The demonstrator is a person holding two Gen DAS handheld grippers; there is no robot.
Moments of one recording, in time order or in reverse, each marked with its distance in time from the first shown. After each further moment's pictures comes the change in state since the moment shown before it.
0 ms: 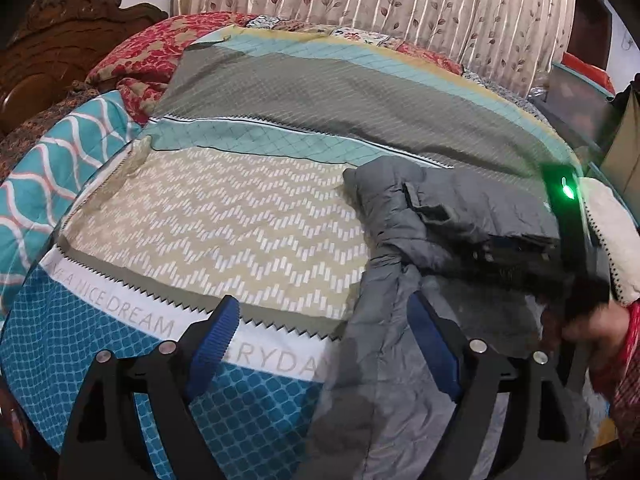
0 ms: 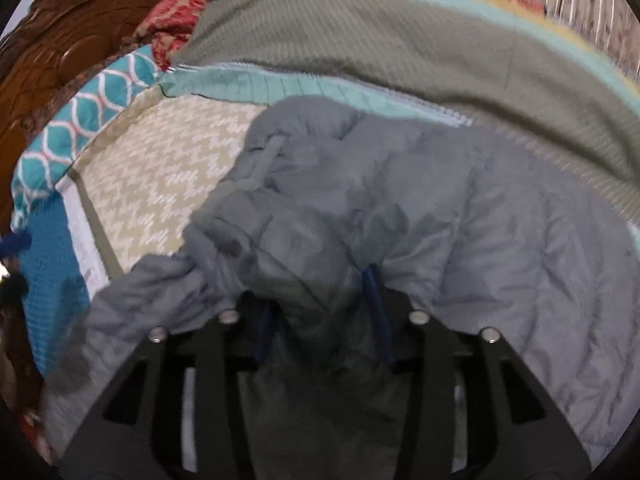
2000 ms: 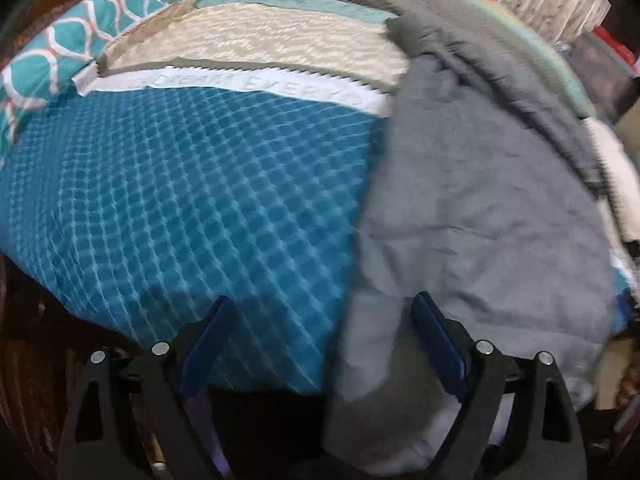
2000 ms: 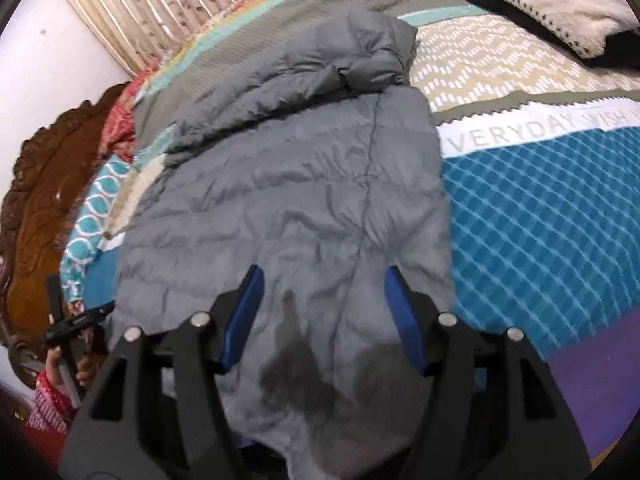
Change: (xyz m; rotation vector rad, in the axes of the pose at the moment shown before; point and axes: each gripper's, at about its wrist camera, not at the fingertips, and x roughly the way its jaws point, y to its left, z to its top) left arm -0.042 0.050 -0.166 -0.092 0.314 -0.025; right arm -0.230 -0.115 -0.292 0.636 -0.063 0.040
